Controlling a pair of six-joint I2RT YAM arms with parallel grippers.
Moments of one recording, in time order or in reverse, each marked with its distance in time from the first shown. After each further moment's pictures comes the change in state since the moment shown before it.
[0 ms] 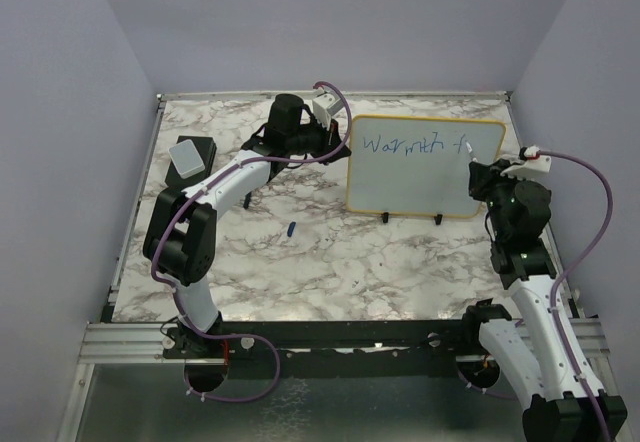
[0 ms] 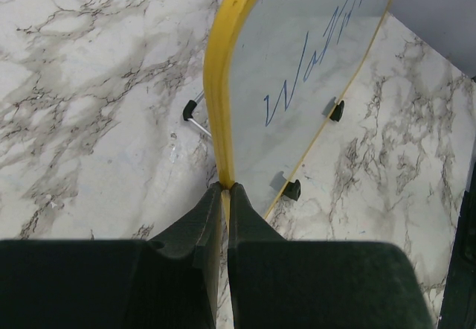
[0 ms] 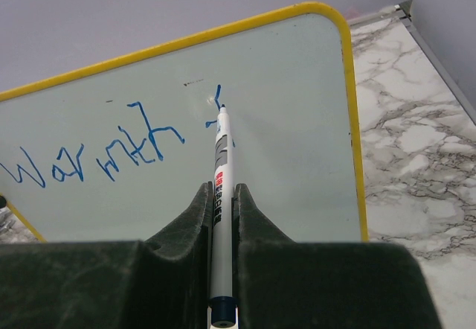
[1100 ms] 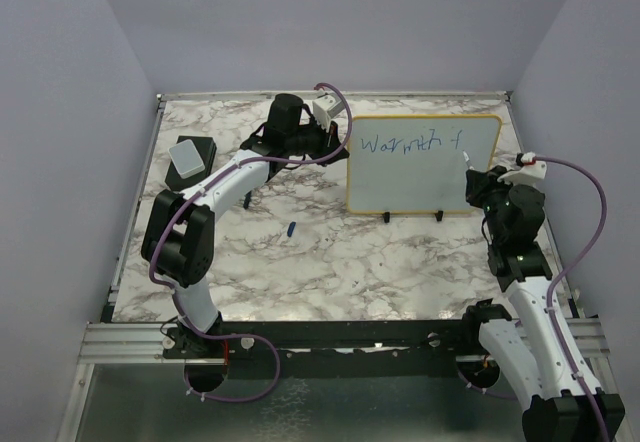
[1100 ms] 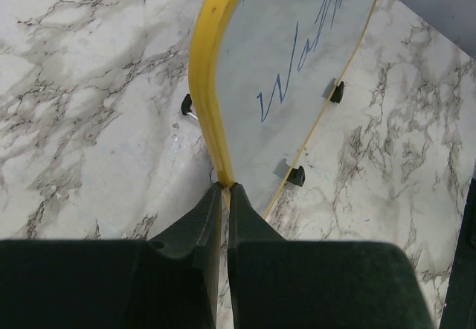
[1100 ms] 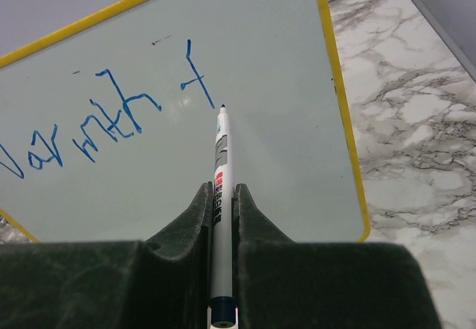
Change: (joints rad) left arm 0.000 -0.013 0.006 -0.056 0.000 0.047; right arm 0.000 -0.016 -0.054 -0.006 0.009 0.044
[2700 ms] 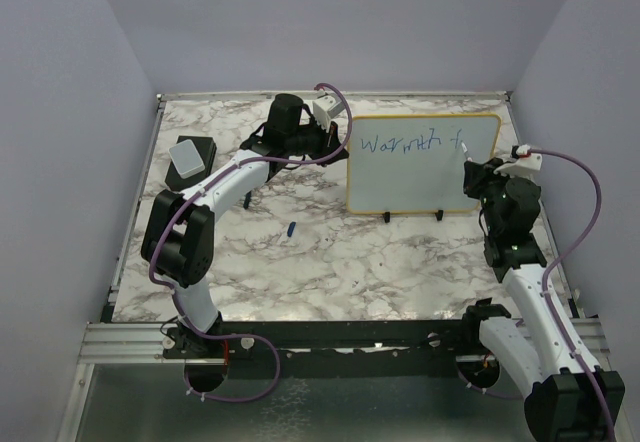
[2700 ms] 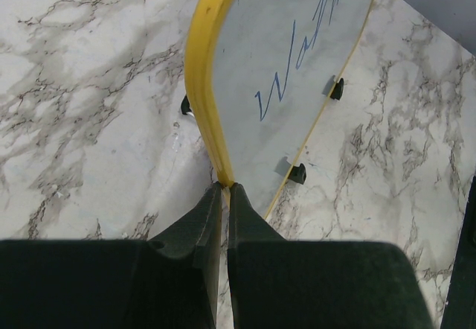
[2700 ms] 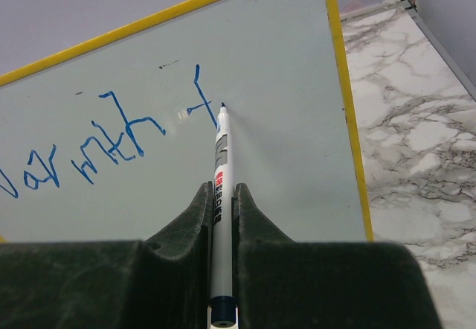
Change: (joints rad) left arm 0.000 -0.002 0.000 -0.006 0.000 0.007; right arm 0.000 0.102 -0.003 0.143 -0.004 -0.033
